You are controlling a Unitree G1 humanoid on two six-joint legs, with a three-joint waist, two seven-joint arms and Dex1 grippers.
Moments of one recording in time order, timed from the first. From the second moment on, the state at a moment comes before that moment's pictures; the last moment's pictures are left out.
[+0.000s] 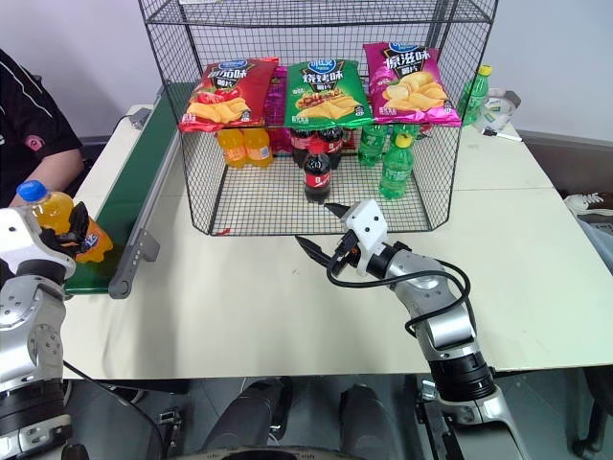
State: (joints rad) left arm -0.13 0.46 0.53 -0.04 -0.34 0.21 -0.14; right arm -0.30 -0.35 0.12 -0.19 0.25 0.28 0.65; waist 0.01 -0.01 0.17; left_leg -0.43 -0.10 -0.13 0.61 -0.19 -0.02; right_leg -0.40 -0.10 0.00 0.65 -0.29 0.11
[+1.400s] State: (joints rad) left arm -0.84 0.16 0.09 1.03 -0.14 -0.32 -0.20; right arm -0.23 -0.41 0.04 -0.35 0.30 0.35 0.62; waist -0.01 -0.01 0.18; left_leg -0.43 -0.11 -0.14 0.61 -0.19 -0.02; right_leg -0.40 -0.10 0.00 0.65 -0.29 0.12
